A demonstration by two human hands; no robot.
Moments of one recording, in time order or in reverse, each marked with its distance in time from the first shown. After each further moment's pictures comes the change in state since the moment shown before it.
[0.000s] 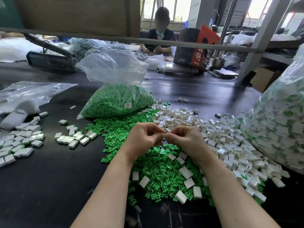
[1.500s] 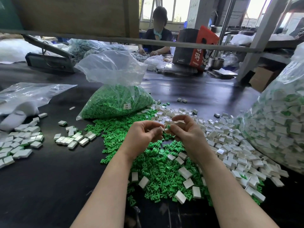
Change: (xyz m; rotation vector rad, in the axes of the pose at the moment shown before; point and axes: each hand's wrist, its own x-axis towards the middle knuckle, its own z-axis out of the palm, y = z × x) left_hand 0.000 0.008 -0.001 -0.123 0.031 -0.032; right_hand 0.004 -0.004 0.001 0.287 0.103 -0.067
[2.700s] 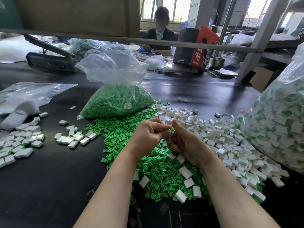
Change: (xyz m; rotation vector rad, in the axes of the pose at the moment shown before) left_hand 0.001 0.009 0.014 0.183 -0.035 0.170; right_hand -0.001 0.004 0.002 0.095 -0.307 0.292
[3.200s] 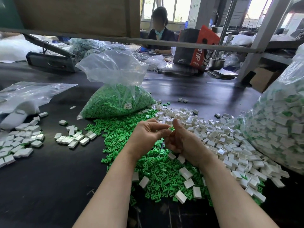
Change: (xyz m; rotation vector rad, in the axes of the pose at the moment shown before) left_hand -0.001 -0.003 -0.003 -0.114 0.025 -0.065; right_hand -0.001 -0.001 0.003 -0.122 -0.029 -0.026
